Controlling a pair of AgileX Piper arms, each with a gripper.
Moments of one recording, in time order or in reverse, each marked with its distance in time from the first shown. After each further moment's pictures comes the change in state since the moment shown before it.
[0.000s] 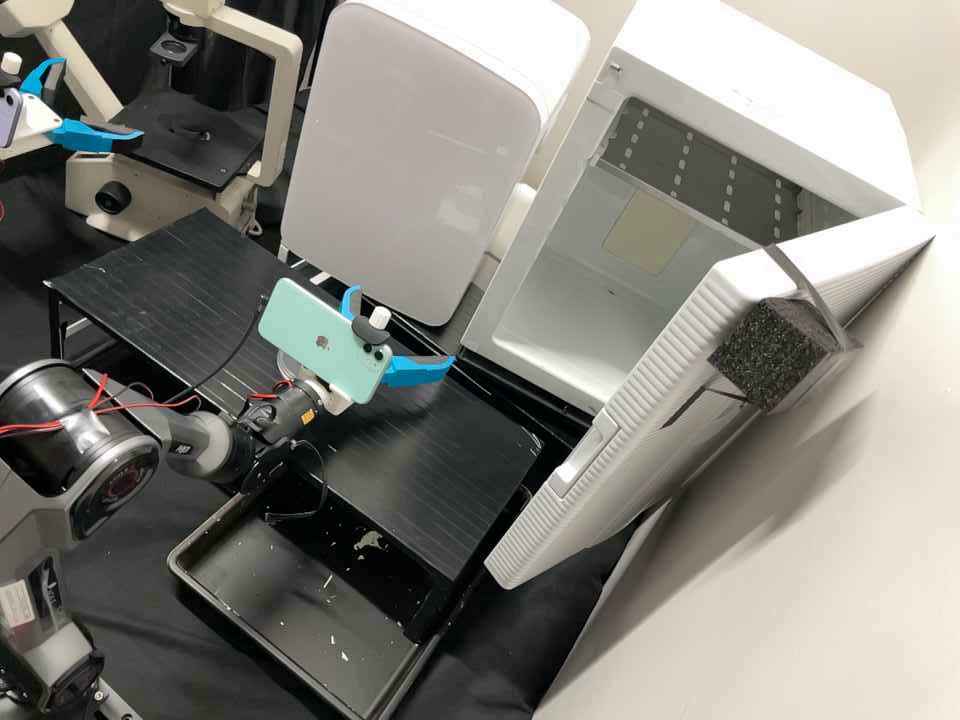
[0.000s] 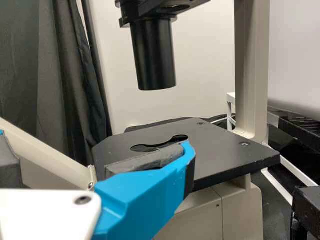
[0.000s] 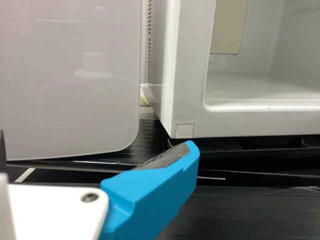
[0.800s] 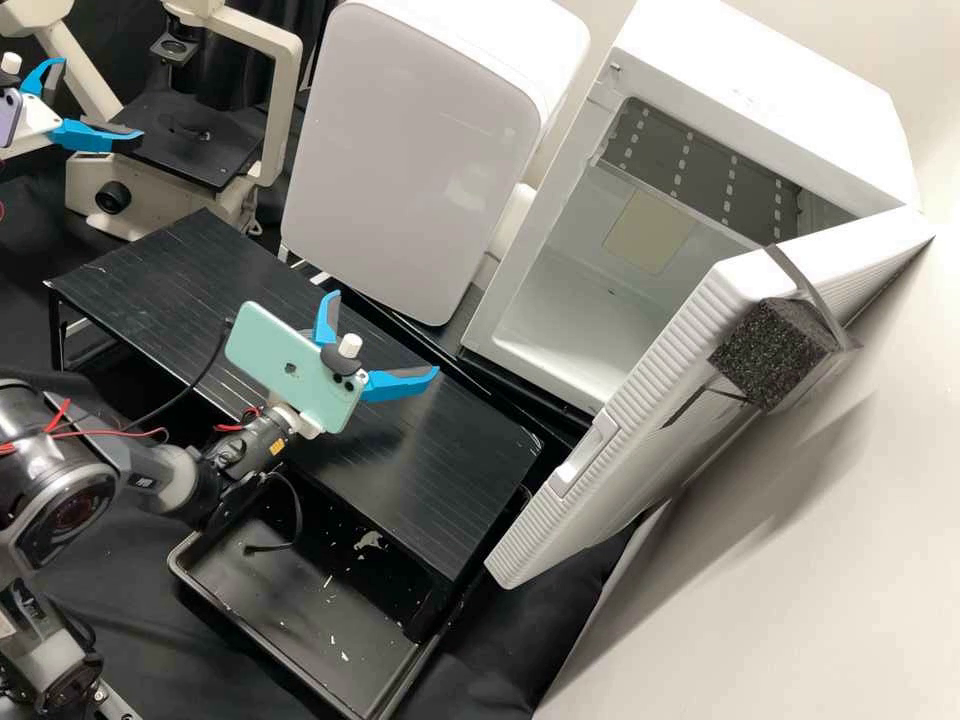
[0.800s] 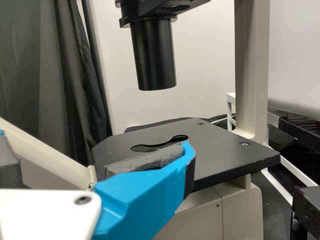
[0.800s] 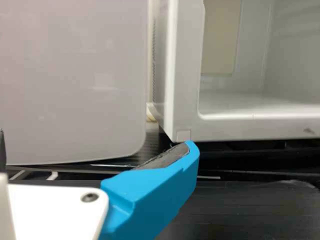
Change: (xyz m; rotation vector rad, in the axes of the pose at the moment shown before) left arm 0.000 0.000 0.000 0.000 0.000 0.000; right arm -0.059 0.000 0.002 0.024 0.107 0.056
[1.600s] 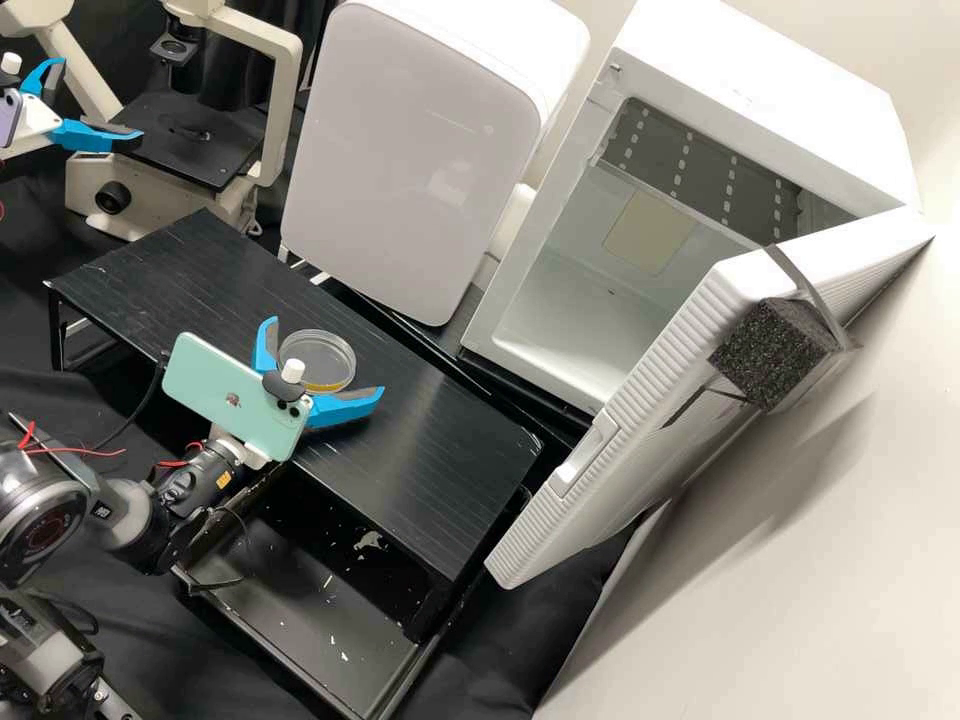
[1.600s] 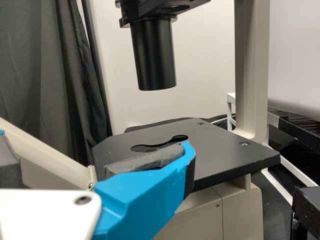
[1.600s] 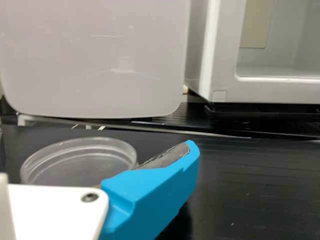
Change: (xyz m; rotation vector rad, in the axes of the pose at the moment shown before) left arm 0.000 0.000 0.000 0.000 0.000 0.000; right arm -0.044 -0.027 0.000 -0.008 0.003 -0.123
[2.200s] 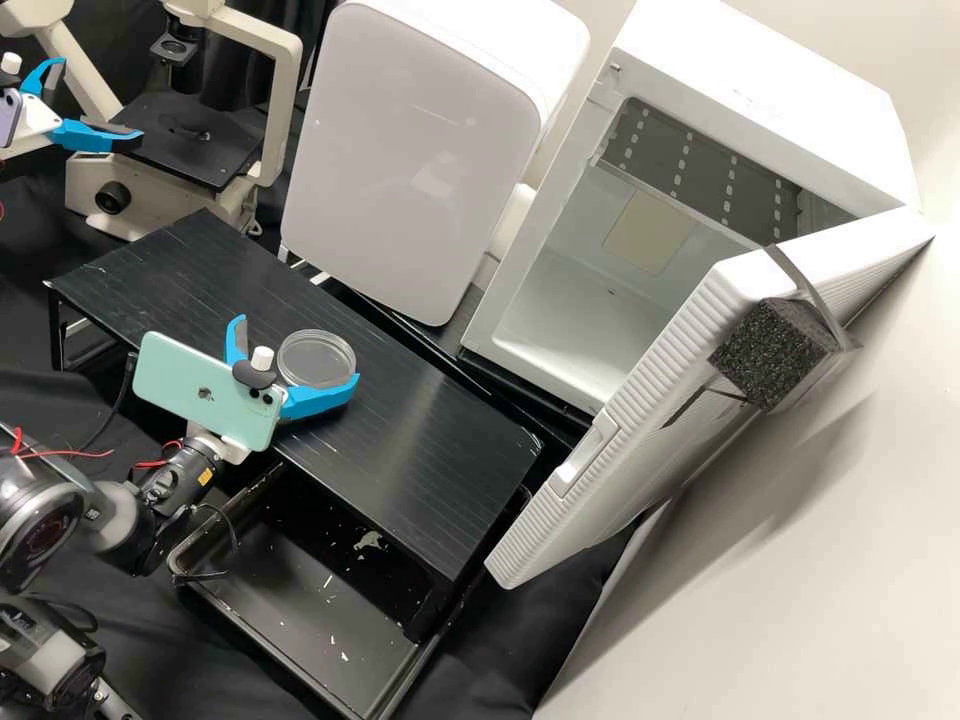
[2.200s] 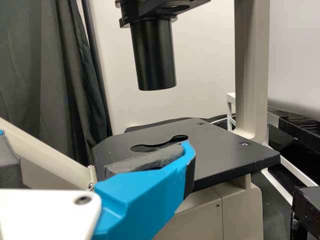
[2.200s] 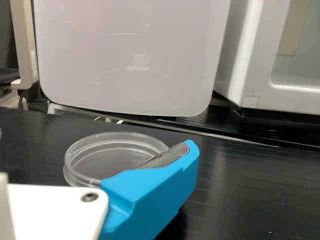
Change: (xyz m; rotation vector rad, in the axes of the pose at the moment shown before) left arm 0.000 0.000 0.000 0.000 0.000 0.000; right arm -0.006 -0.015 -0.008 -0.060 0.036 -0.065
